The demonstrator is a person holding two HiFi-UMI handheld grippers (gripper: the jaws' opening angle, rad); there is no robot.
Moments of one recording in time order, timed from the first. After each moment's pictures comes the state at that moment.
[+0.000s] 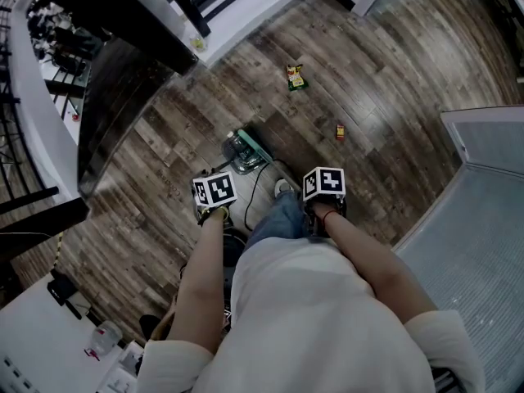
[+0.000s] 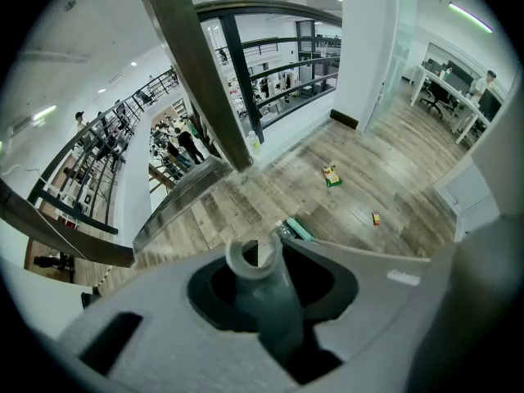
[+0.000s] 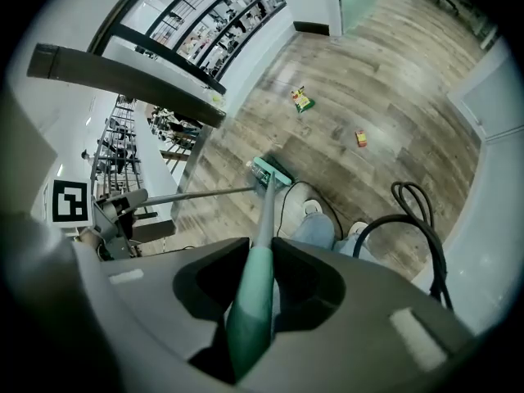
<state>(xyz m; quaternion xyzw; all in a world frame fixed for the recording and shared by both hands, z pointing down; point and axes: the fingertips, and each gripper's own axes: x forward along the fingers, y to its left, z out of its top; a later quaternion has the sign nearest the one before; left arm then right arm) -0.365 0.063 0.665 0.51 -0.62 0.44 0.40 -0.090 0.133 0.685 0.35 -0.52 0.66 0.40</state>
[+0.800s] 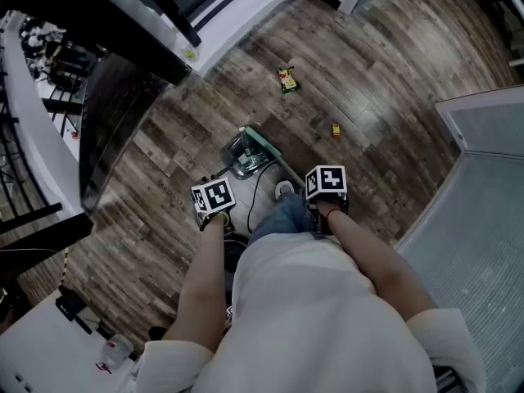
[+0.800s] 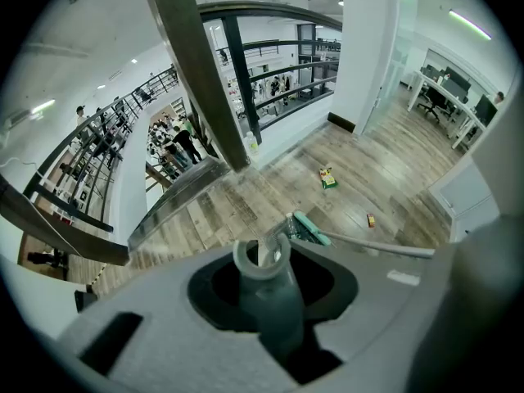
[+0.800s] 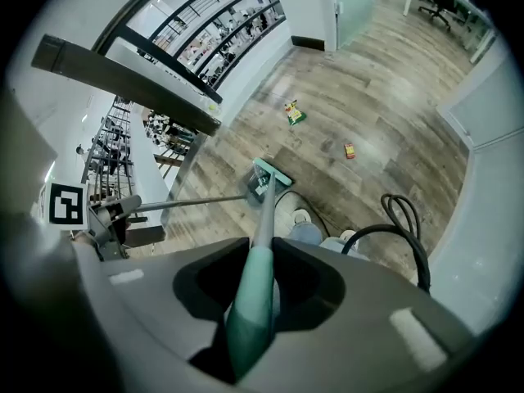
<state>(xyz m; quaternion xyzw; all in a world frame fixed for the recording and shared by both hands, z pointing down) -0.359 0.071 0.664 0.52 -0.62 0.42 0.41 -0.066 0.129 0.680 0.39 -0.53 0.63 0.41</state>
